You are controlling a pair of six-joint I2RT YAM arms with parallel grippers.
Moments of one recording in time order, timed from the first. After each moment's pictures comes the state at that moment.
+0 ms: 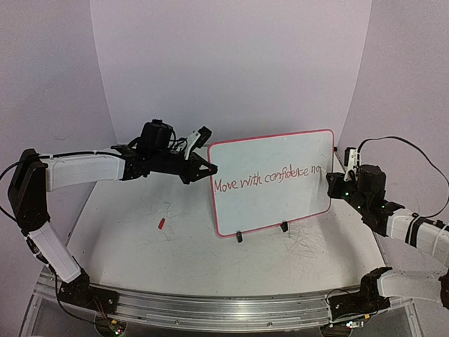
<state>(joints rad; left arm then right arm) -0.68 1.65 1.21 -0.03 0.53 0.03 0.28 1.01 0.50 0.20 0.10 0.27</state>
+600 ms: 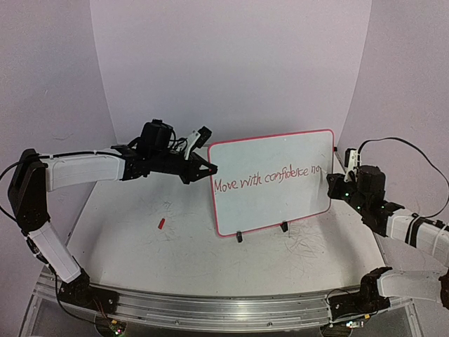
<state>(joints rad) -0.68 1.65 1.21 -0.03 0.53 0.03 0.28 1.01 0.50 0.20 0.11 0.29</state>
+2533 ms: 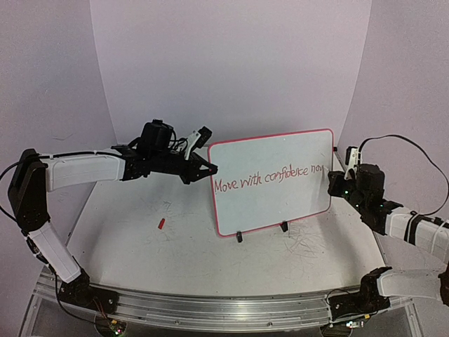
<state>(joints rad) -0.69 1.65 1.21 -0.03 0.52 0.03 0.28 1.04 0.51 0.23 0.16 0.29</state>
